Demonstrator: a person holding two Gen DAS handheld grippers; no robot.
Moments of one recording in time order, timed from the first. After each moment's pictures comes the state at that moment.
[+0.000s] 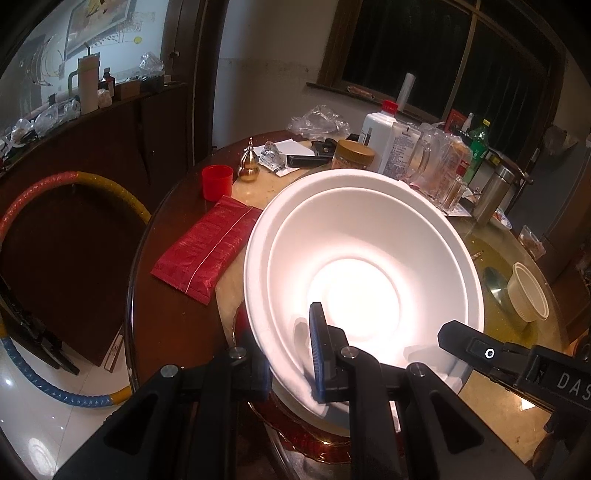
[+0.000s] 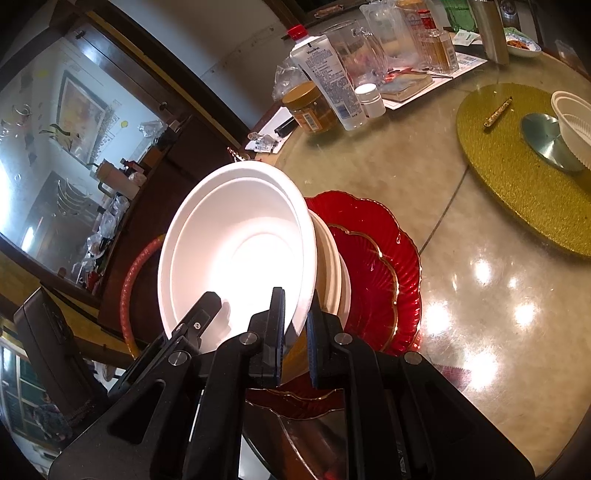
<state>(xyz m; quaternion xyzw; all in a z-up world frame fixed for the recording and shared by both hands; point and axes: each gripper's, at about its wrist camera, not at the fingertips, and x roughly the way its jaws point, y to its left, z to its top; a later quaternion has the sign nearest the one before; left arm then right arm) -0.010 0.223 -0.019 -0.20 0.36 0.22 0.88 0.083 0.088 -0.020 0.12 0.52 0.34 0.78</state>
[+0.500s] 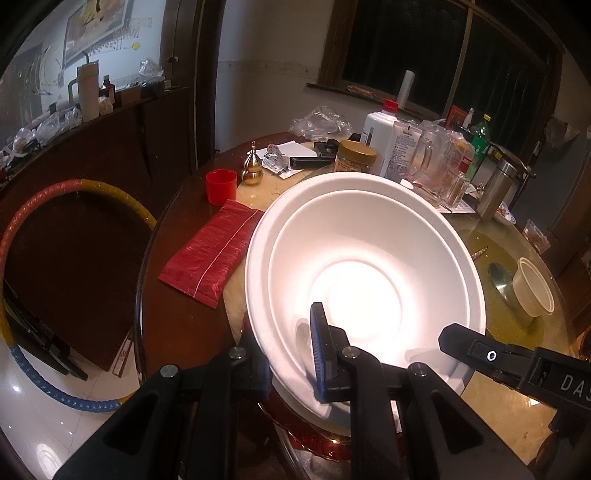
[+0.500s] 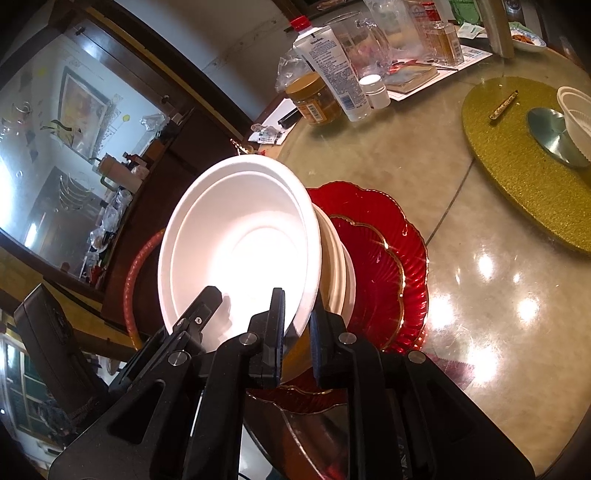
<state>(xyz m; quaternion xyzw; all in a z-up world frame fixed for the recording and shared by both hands) -0.008 0.222 -0.016 -0.18 0.37 0.23 0.89 0.082 0.091 -0.020 0.12 0.52 0.35 0.77</state>
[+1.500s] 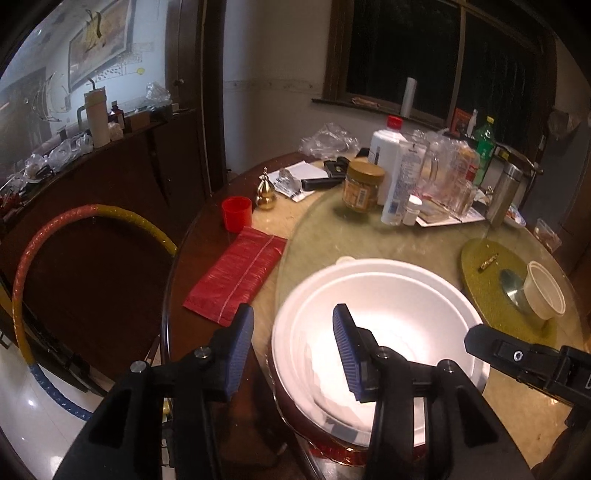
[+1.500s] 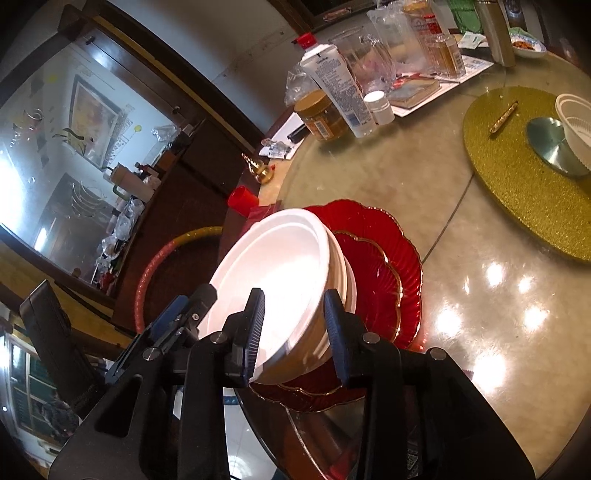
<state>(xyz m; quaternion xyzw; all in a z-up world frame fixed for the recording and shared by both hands) -0.013 0.227 0.006 -0.14 0.35 0.25 0.89 0.083 0.077 -0.009 0.14 0.50 0.37 0.77</state>
